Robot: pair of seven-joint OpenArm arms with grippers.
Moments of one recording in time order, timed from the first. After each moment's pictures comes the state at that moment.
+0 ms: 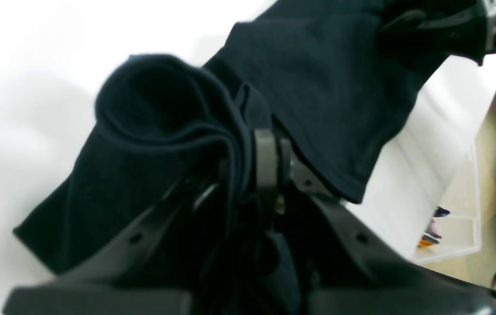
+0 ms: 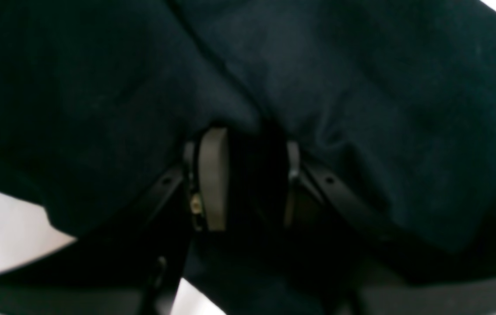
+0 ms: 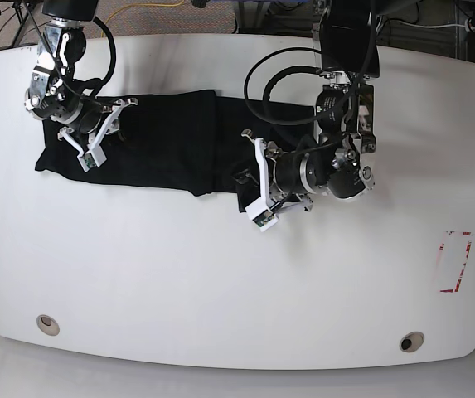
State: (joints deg) left arm -9.1 6.4 3.3 94.2 -29.8 -41.9 79.1; right arm -11.2 15.6 19.9 89.9 26.2 40.0 -54.0
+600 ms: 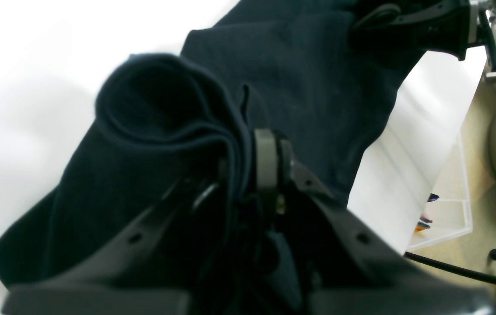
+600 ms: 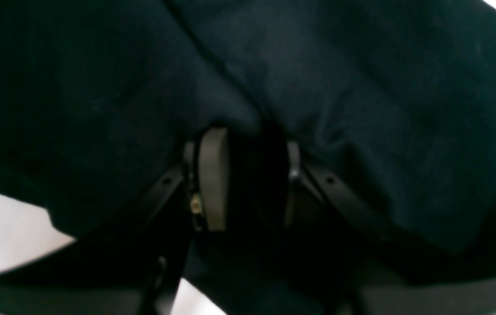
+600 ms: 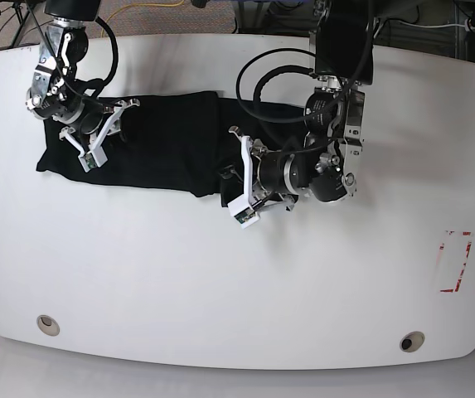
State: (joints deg) left arm -11.5 6.4 7.3 89.3 -30.3 -41.9 77.3; right arm -11.1 14.6 20.1 89.9 26.2 40.0 -53.9
